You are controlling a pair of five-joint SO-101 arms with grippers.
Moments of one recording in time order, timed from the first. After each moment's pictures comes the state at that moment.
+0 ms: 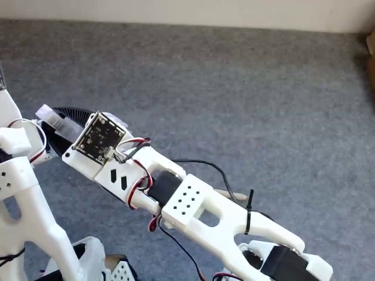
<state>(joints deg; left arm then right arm) -34.1 -27.2 15.1 90.2 3.7 -59.0 -18.6 29.7 -5.1 12.7</state>
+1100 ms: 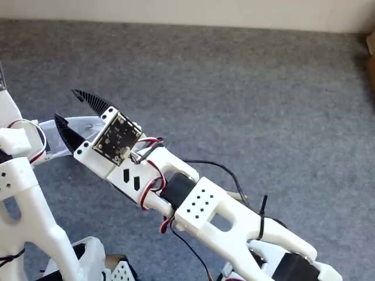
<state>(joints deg) -34.0 -27.2 15.4 90.2 3.6 -57.5 -25.8 33.8 -5.1 12.6</state>
